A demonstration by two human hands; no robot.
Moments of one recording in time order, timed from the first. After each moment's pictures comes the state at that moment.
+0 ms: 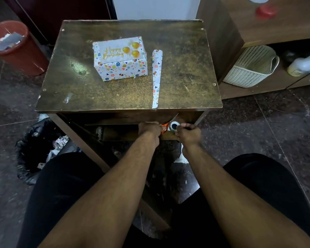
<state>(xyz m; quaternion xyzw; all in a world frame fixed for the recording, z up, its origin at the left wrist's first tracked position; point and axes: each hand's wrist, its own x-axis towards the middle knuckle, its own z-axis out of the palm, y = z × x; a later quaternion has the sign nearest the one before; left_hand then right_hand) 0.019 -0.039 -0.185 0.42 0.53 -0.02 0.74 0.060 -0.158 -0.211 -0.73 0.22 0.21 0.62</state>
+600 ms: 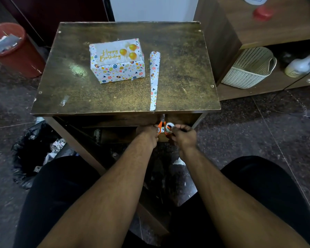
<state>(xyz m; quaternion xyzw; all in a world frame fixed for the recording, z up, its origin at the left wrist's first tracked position) 0.020 -0.035 -0.194 0.41 0.55 -0.05 0.72 0.056 -0.151 -0.218 -0.69 0.22 0.23 0.65</state>
